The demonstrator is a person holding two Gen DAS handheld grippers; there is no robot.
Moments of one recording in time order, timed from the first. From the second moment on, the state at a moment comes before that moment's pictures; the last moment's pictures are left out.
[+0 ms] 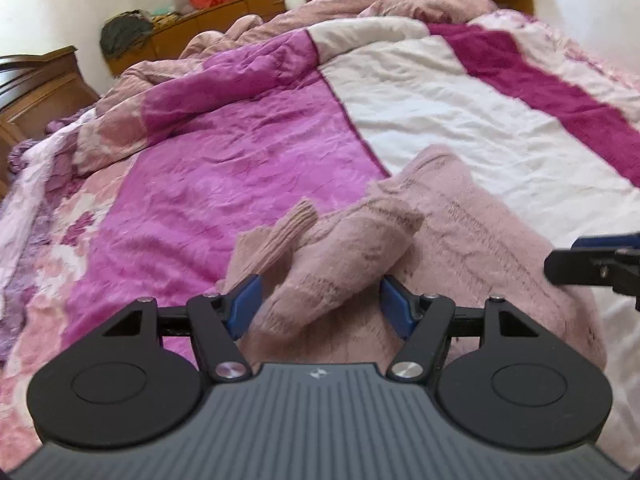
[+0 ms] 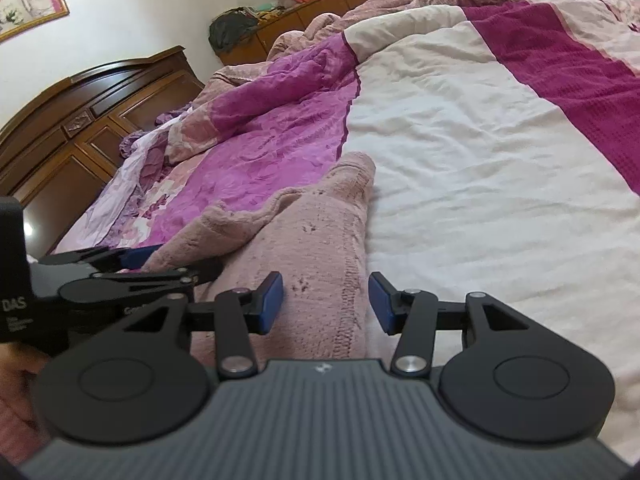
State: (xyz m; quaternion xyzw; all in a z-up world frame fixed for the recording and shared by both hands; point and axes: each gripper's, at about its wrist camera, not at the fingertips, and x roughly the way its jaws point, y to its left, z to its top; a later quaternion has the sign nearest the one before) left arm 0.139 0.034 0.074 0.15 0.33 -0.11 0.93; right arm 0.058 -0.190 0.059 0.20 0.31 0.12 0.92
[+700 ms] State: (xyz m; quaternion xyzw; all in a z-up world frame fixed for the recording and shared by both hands) left arm 0.179 0.121 0.053 -0.02 0.33 -0.01 0.94; right arm 0.052 -0.145 0.056 0.12 0.29 0.17 0.93
